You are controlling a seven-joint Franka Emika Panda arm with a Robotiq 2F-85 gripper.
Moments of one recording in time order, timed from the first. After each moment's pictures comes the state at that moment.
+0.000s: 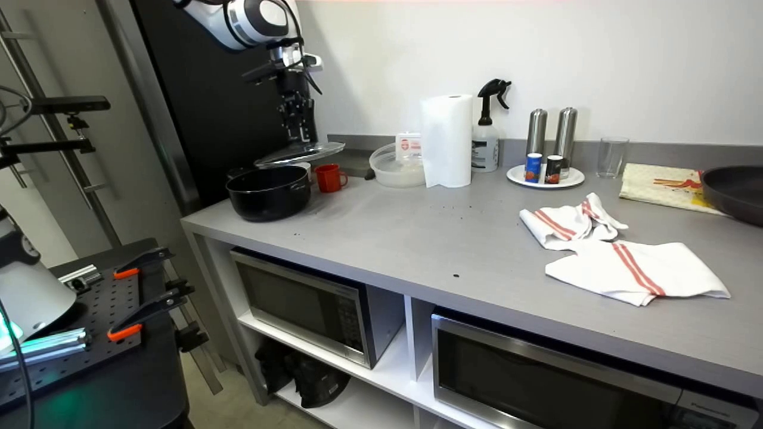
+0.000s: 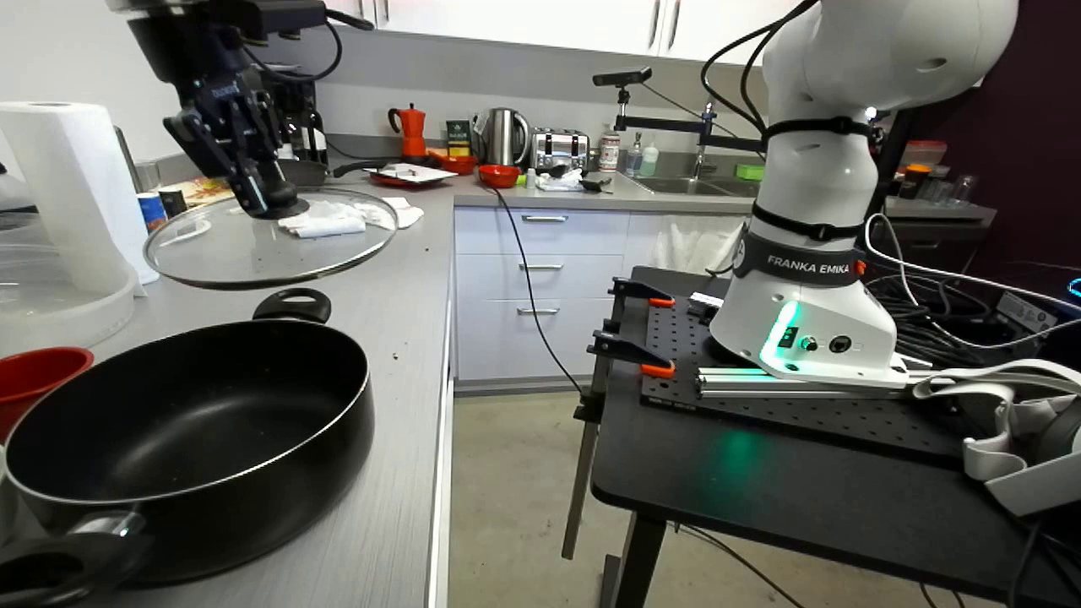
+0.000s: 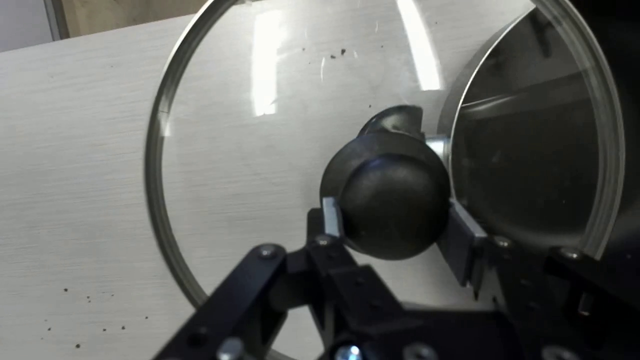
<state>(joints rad) 0.27 0.41 0.06 -1.79 -0.21 2.03 0.18</state>
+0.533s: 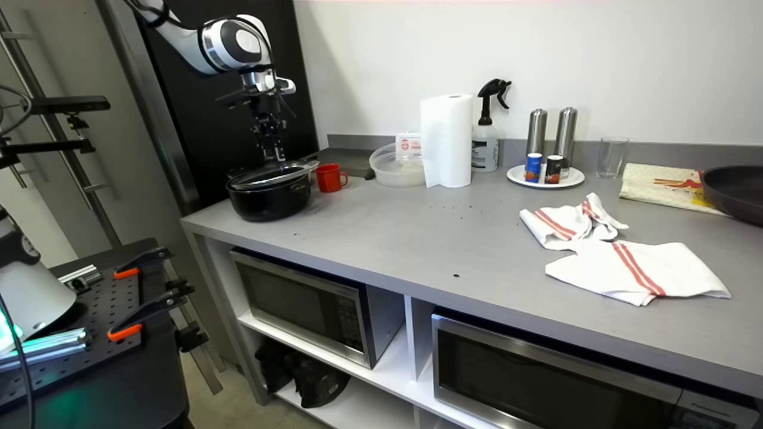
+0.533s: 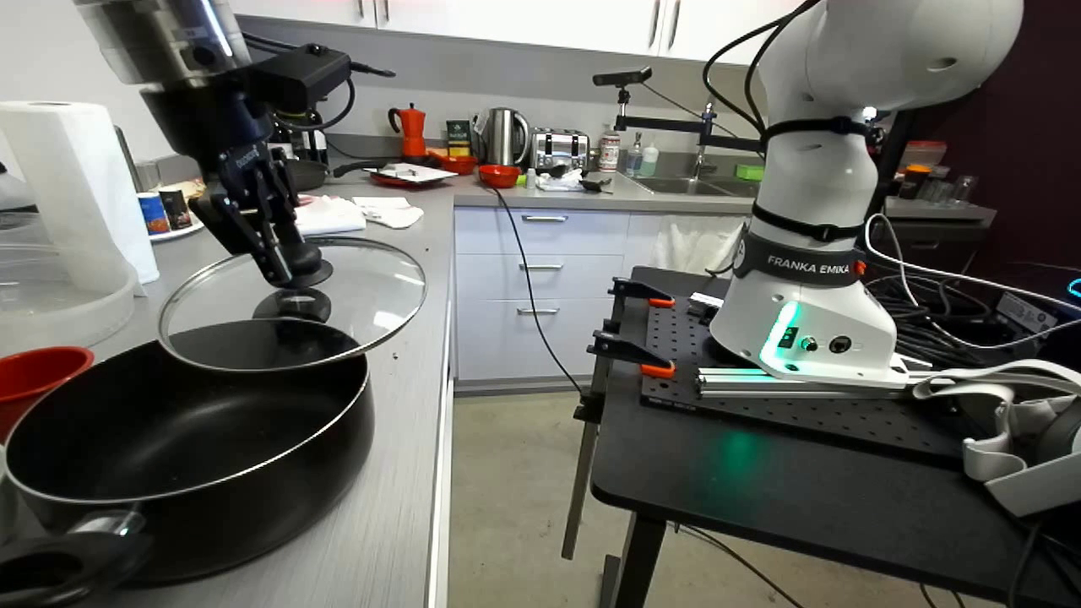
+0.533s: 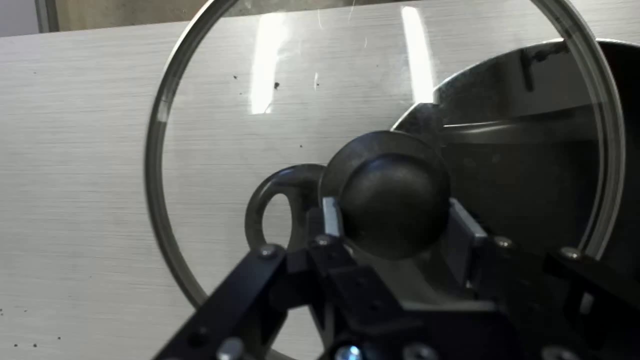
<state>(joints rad) 0.33 0.38 0.12 -1.97 -0.27 2.17 0.26</state>
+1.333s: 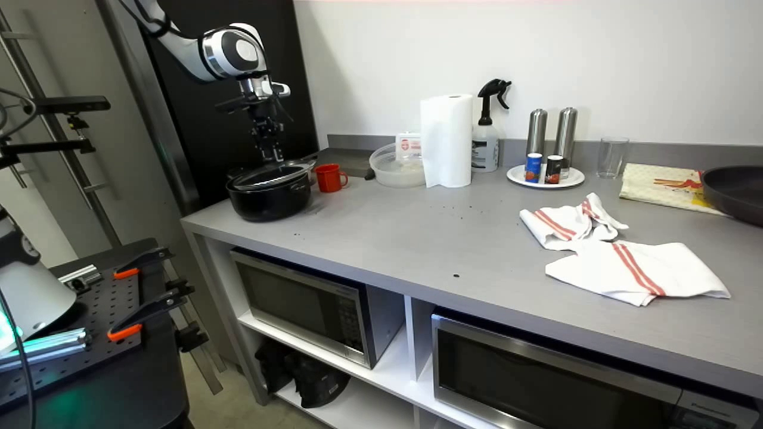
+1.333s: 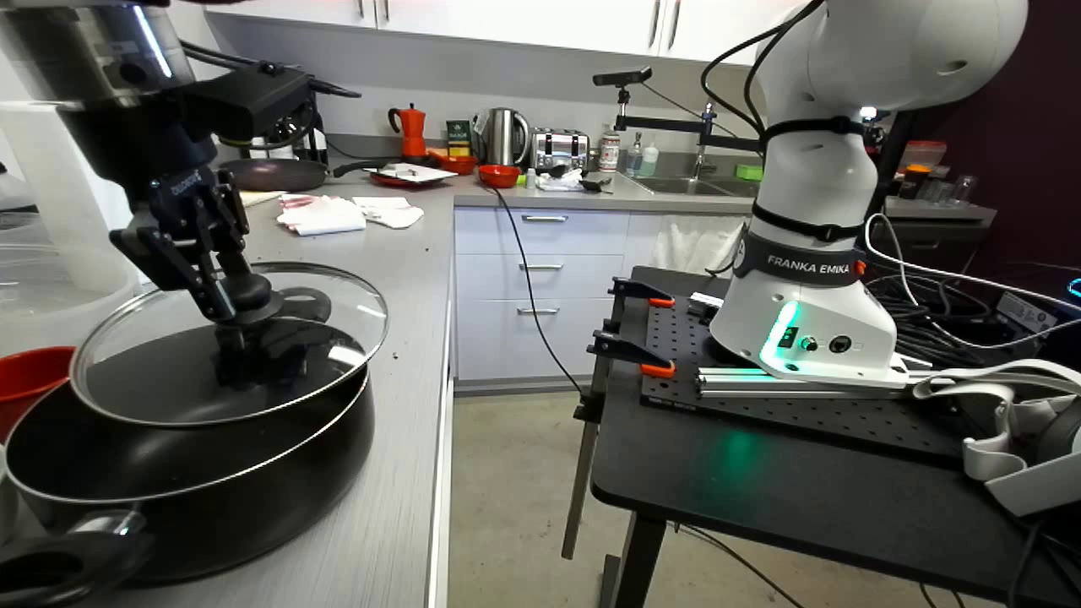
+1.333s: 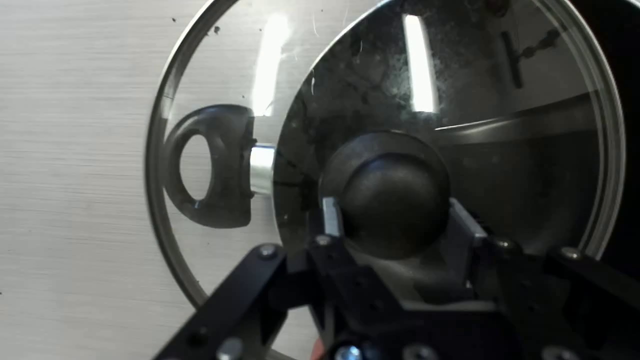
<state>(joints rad) 0.39 0.47 0.13 -1.88 -0.27 2.21 0.30</state>
